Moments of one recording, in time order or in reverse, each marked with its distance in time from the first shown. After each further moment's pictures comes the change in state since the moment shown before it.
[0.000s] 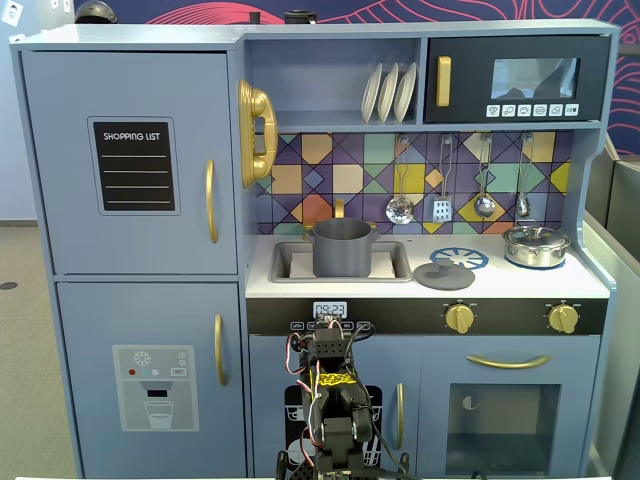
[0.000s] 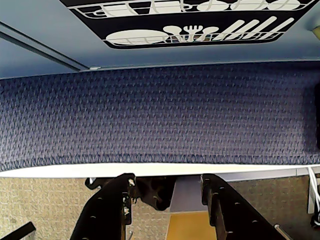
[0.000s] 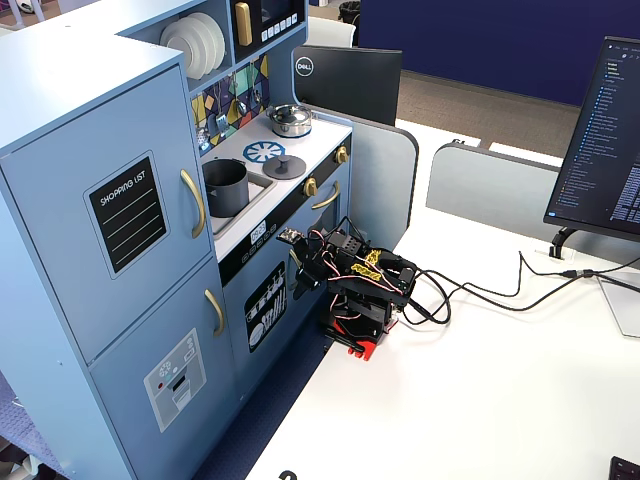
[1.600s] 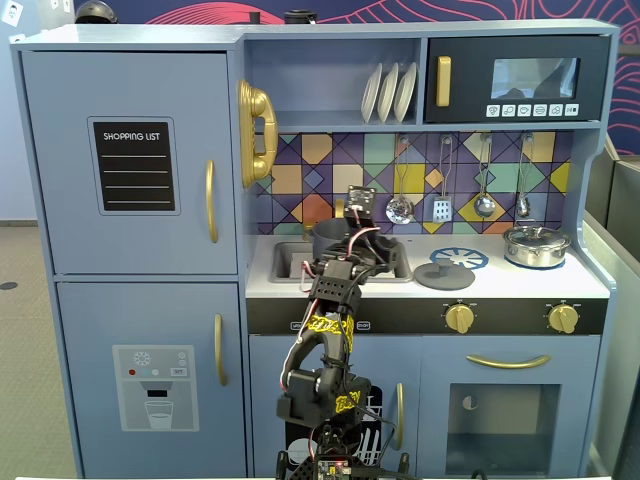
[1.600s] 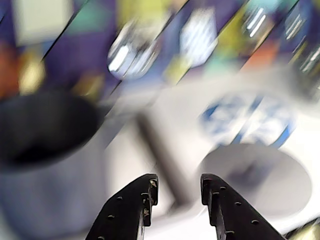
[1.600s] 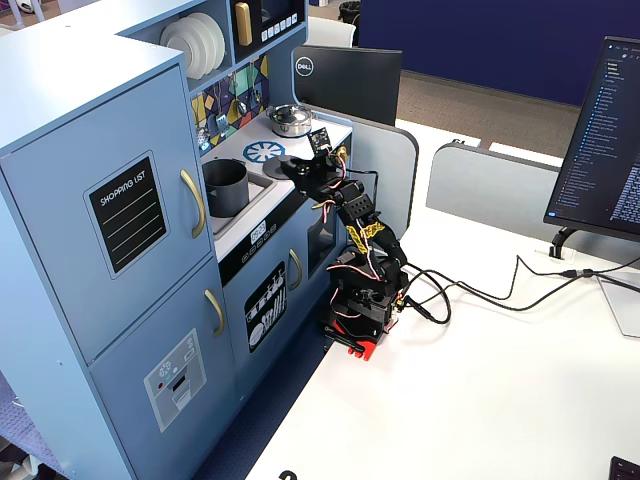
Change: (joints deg) arm 29.1 -24.8 -47.5 -43.1 -6.9
